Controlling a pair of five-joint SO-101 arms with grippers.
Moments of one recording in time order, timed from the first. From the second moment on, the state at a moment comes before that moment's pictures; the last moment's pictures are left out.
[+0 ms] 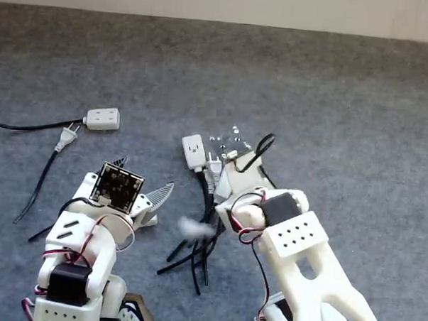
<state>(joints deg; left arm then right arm) 0.9 -101.7 80.0 55.7 -12.4 -30.7 -39.9 51.1 62.6 10.1</state>
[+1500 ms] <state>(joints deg) -10.5 -102.0 85.1 58.1 -12.4 -16.7 -40.4 60.1 65.0 50.8</state>
